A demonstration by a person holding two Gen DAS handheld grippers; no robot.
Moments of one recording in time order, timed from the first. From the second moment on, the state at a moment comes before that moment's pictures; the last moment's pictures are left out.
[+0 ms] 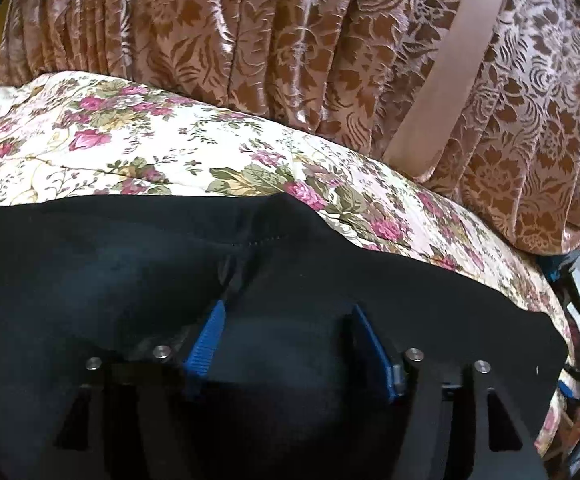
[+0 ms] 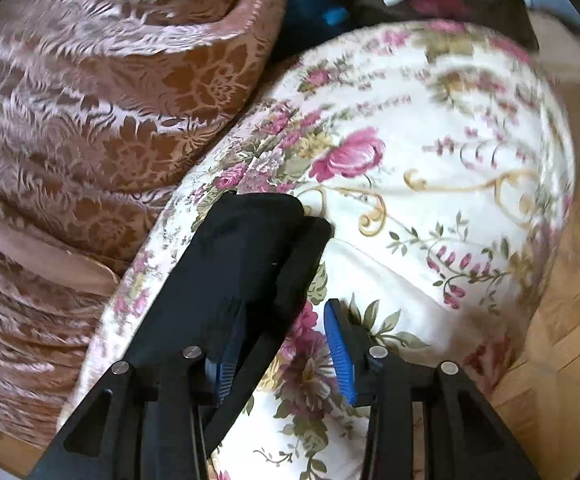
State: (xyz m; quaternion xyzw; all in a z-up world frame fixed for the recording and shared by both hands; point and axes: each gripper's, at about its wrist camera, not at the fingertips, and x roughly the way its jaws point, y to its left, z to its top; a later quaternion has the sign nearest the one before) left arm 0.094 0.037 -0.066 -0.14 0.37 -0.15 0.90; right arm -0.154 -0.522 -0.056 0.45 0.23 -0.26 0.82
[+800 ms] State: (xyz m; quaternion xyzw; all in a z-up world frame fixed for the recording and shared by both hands) left arm 0.069 0.106 -0.044 -0.12 0.34 -0.02 0.93; right arm -0.109 -0.493 0.006 0.42 0.19 -0.23 0.86
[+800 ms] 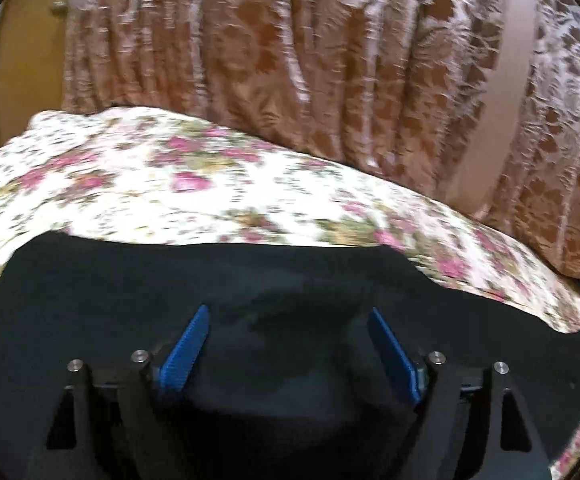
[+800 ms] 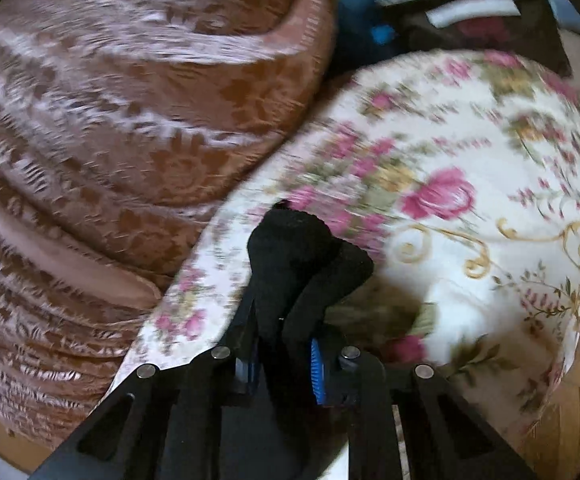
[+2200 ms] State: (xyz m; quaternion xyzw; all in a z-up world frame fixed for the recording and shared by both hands) left arm 0.055 0.131 -0.070 -0.18 0.31 -0.04 0.93; right arm -0.002 -0.142 -0.037 0.08 0.37 0.16 0.91
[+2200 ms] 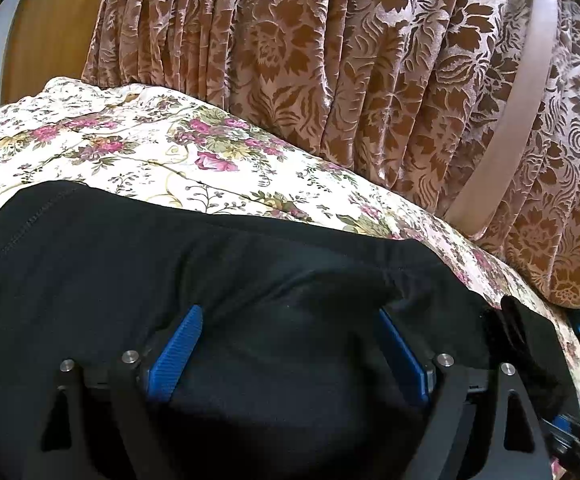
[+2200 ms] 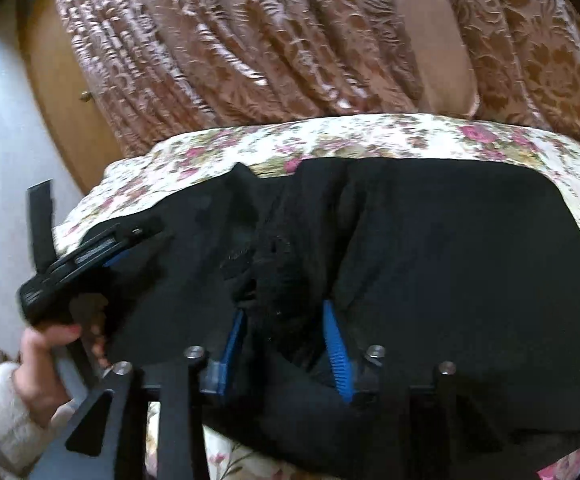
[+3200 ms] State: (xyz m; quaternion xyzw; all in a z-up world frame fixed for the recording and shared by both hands) left arm 0.070 -0.006 -0.068 -0.21 0.45 -0.24 0.83; right arm 0.019 -0.324 -0.052 0.26 0.36 0.00 0.90
